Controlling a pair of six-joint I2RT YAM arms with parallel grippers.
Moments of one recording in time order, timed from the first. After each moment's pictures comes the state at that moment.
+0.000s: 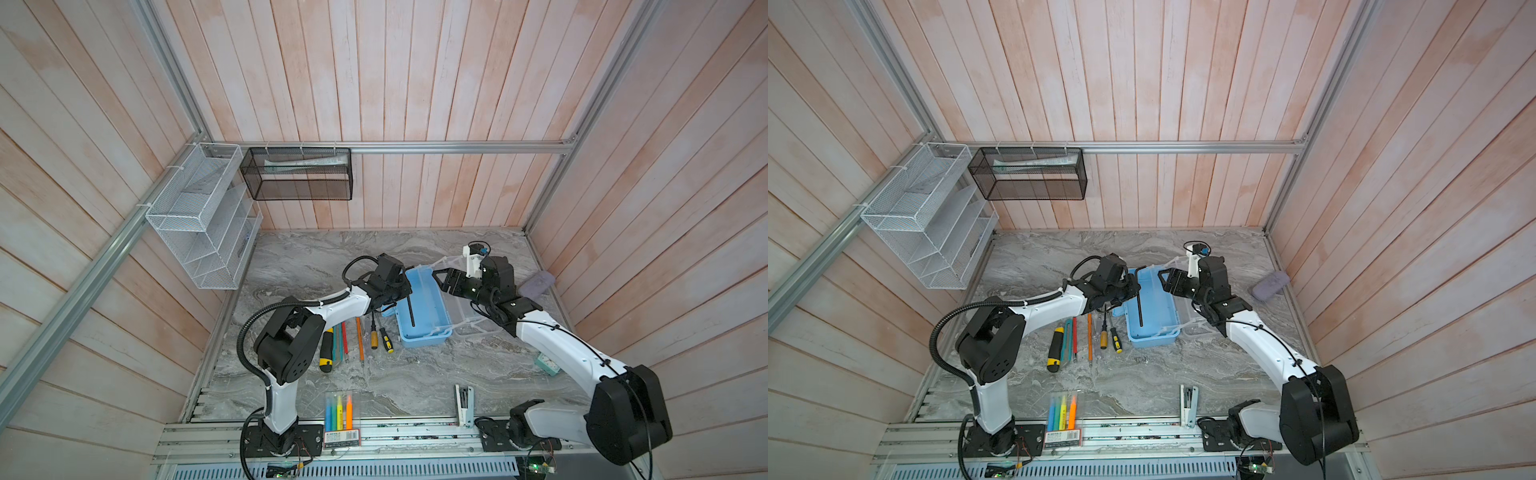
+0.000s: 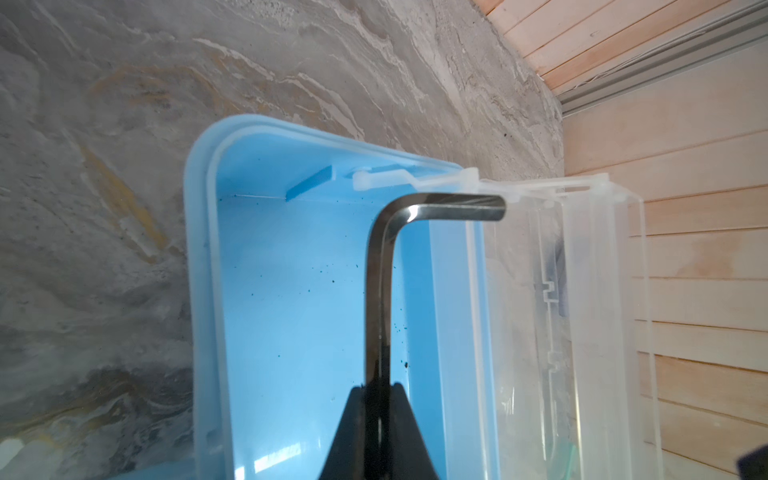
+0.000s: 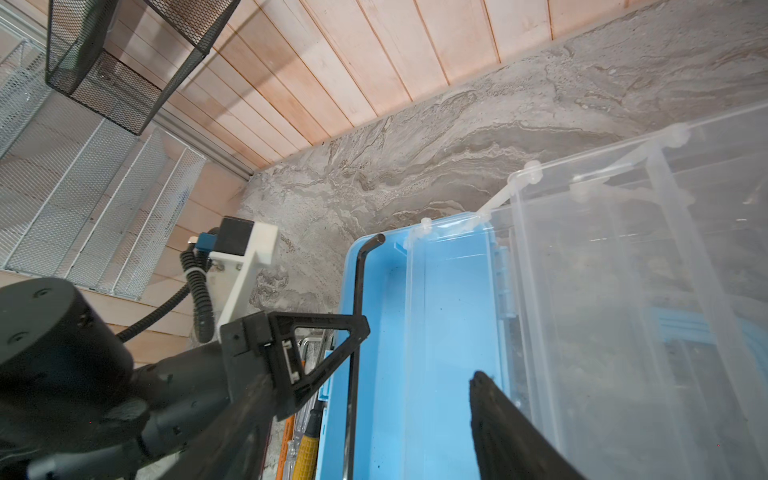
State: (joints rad) left arm -0.68 1.94 1.32 -0.10 0.10 -0.92; right arm 0.37 1.29 0.85 -0.01 -0.29 0.60
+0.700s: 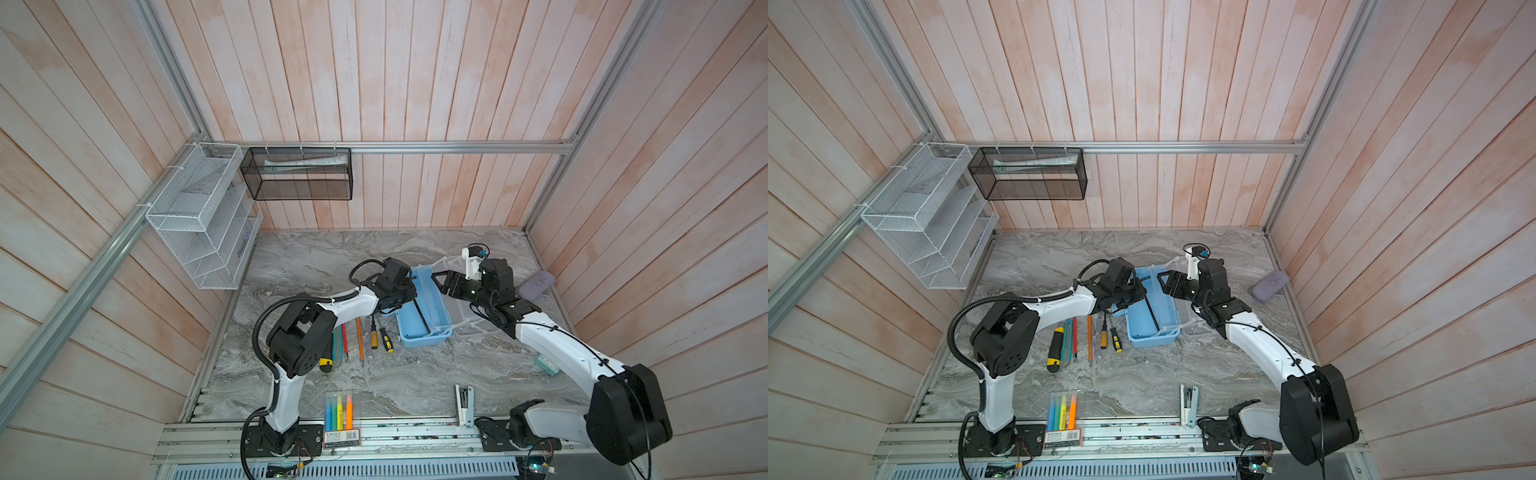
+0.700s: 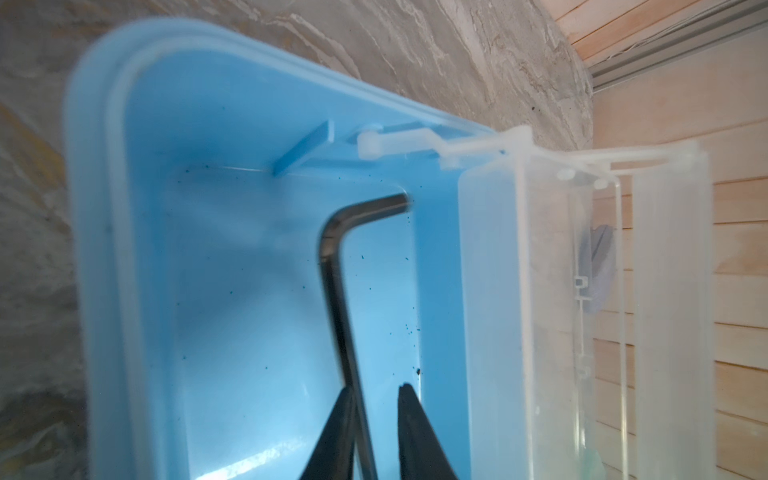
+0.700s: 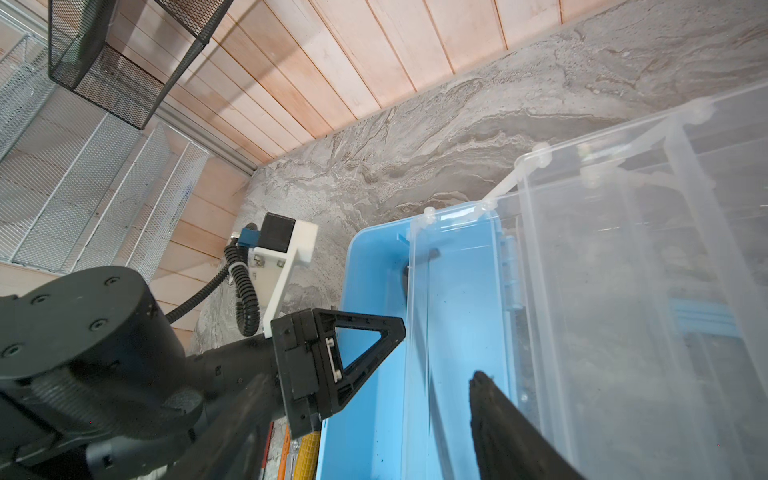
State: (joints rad) left arm -0.70 2.02 1.37 -0.11 0.10 -0.92; right arm 0.37 1.29 0.82 0.01 -0.30 0.60
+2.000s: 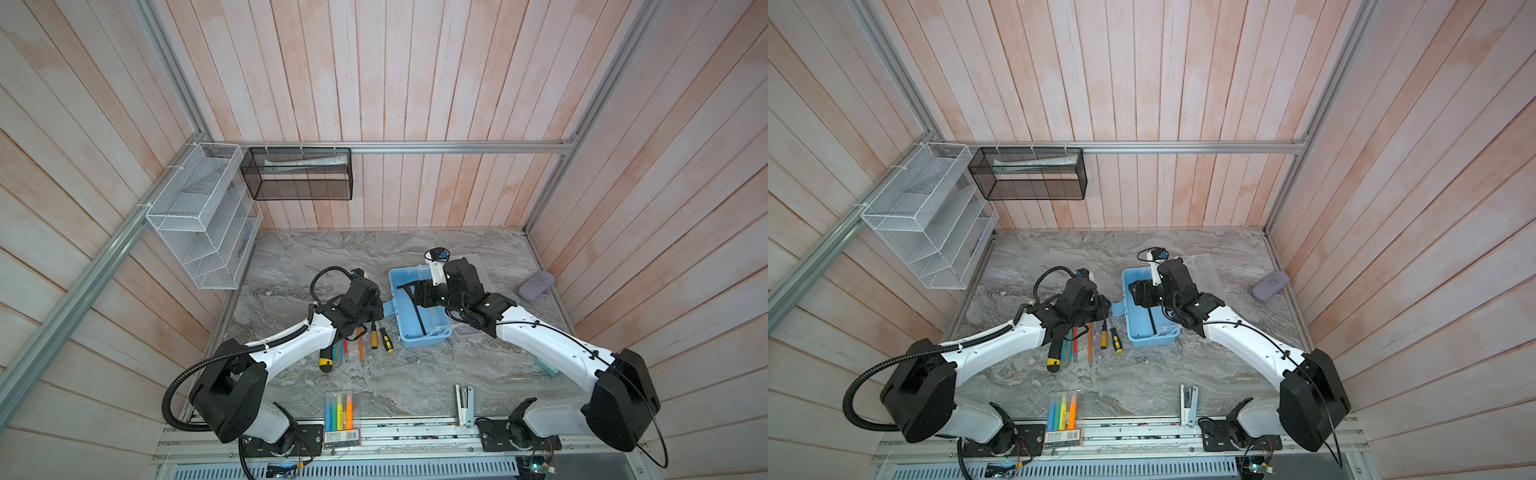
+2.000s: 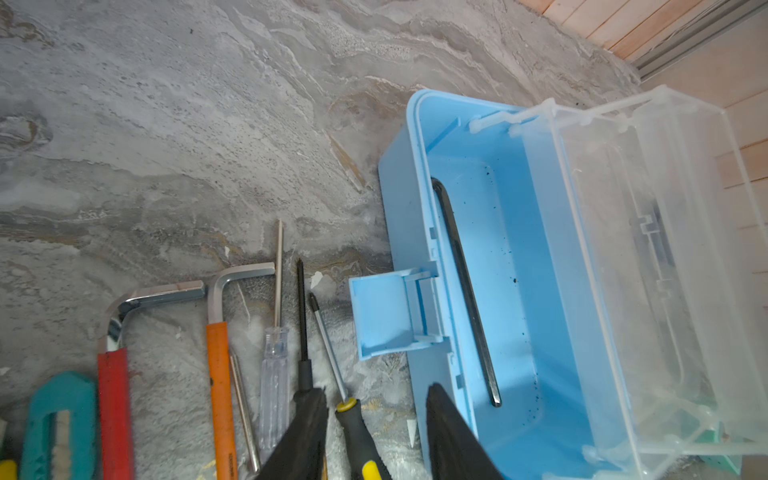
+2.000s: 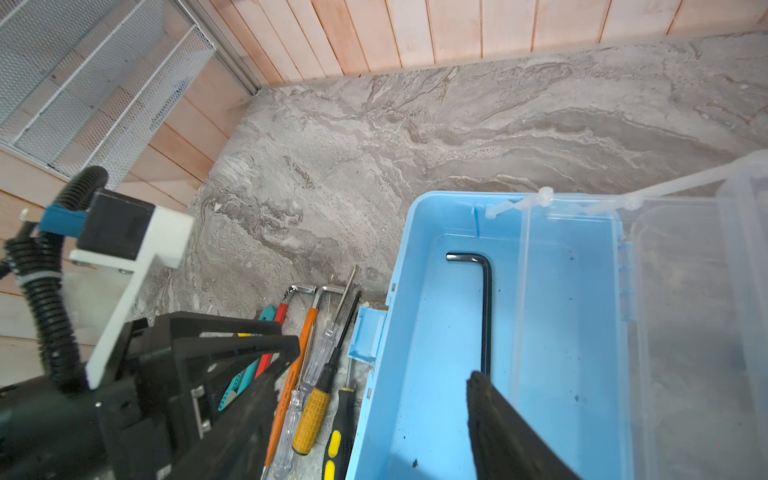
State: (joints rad) left arm -0.67 1.47 0.91 -0.22 -0.11 -0.70; right arm 0.67 1.37 0.99 -0.18 -0.07 0.45
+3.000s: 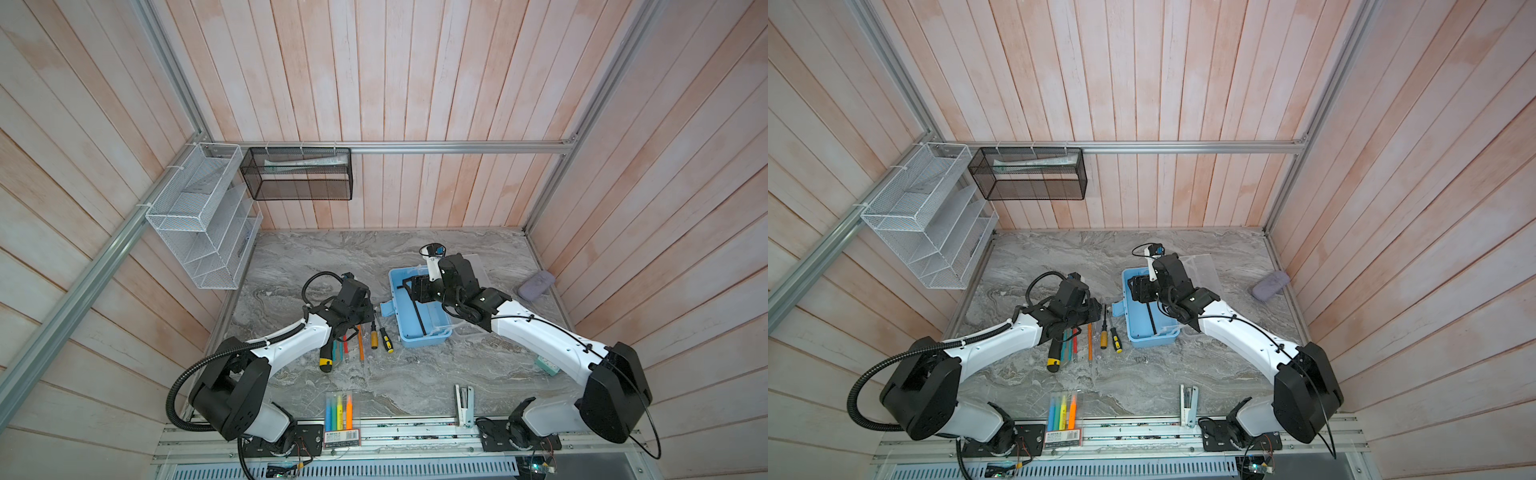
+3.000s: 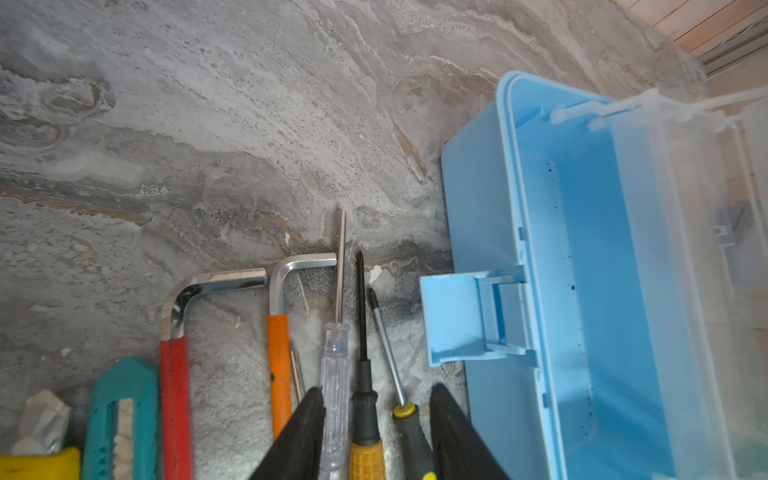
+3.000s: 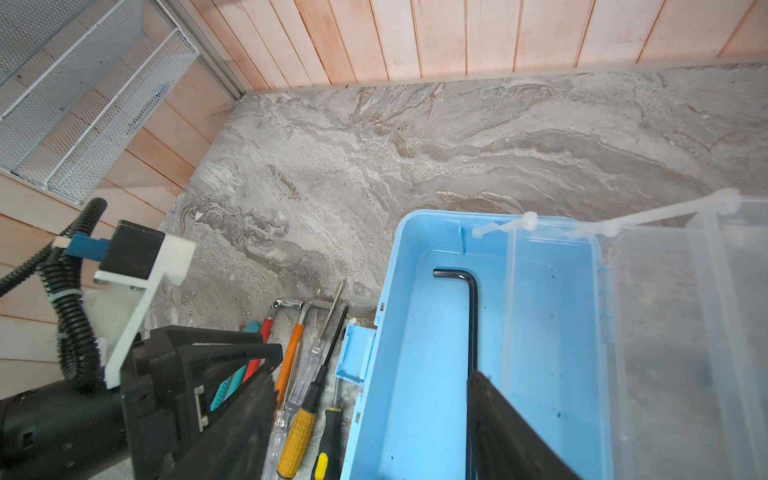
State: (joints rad) left arm -0.60 1.49 0.85 -0.21 -0.08 -0.69; right arm 0.68 1.41 1.04 -0.19 -0.02 0.43
